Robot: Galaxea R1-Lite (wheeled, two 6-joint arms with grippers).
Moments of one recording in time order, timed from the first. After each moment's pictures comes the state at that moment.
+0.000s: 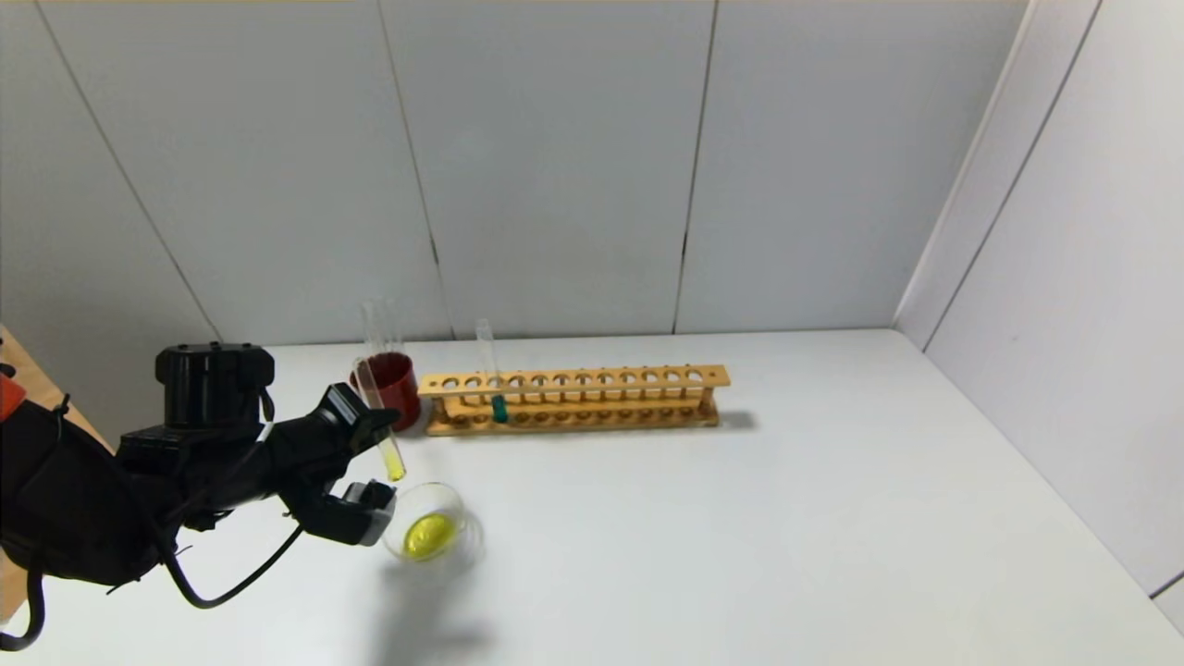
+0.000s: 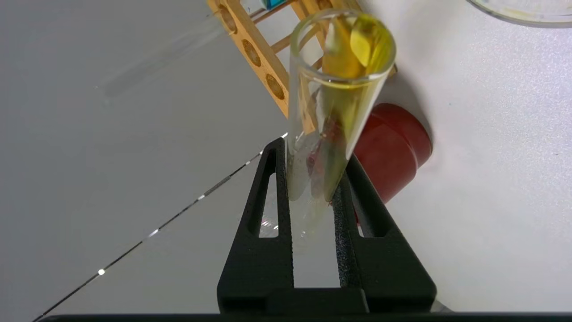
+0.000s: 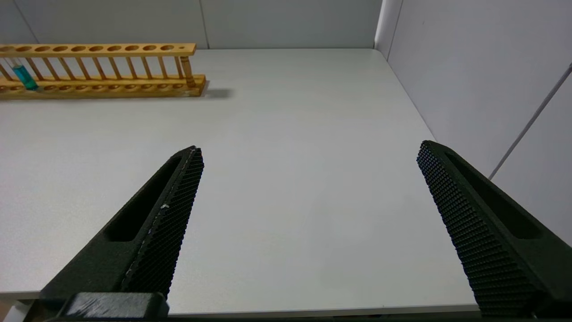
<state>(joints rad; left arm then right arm) -0.09 1.85 -0.56 -0.83 -0.35 2.14 0.00 0.00 0.00 0.00 0.00 0.00</state>
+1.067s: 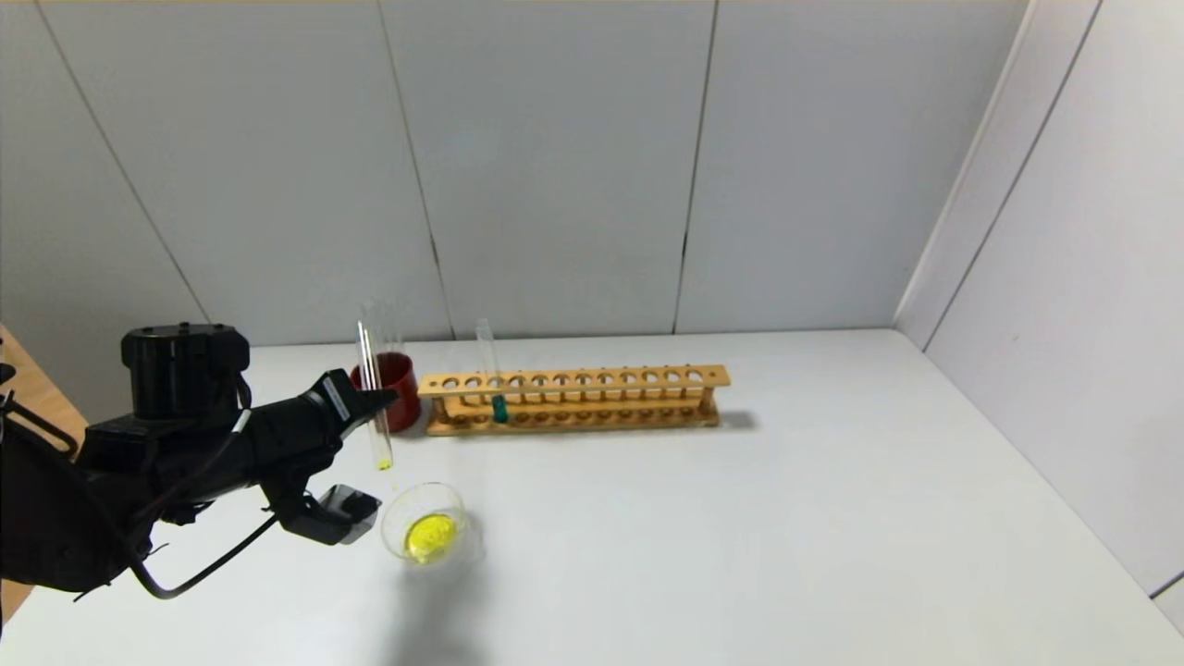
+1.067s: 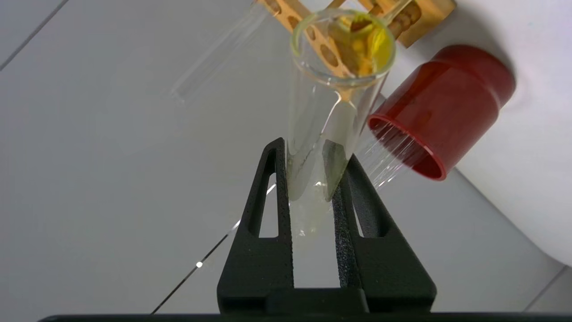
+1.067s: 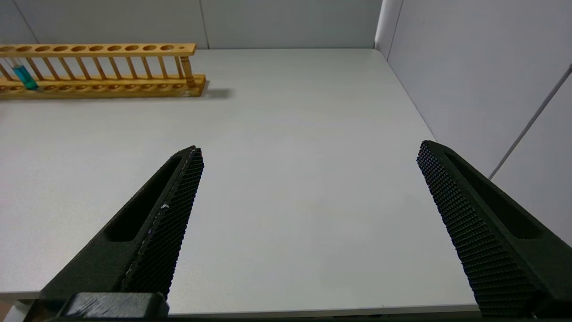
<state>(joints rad) -0.10 1.76 -0.56 -0.83 -0.34 2.39 0.00 0.00 0.00 0.00 0.00 0.00</state>
